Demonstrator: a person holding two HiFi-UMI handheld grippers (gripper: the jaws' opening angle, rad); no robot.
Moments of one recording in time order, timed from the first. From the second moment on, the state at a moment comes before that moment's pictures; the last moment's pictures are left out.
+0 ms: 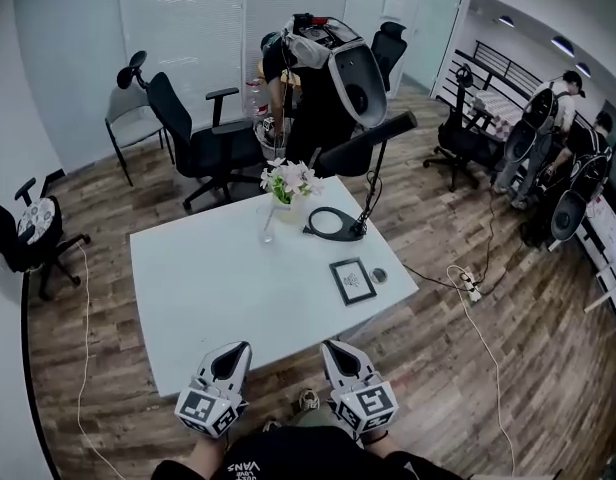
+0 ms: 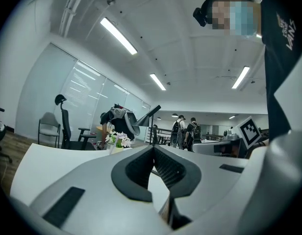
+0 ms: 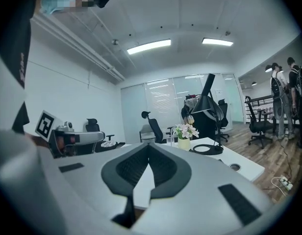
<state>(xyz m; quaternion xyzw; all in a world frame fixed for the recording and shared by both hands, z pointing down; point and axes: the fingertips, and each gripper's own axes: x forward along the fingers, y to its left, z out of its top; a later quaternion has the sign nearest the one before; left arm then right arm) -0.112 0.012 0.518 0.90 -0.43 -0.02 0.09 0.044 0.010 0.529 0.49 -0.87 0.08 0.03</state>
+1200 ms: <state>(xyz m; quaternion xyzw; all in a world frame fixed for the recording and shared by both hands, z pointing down) -0.044 -0.067 0.519 0.86 -0.51 -0.02 0.08 0.118 -0.094 0.533 0.42 -0.90 0.09 0.01</state>
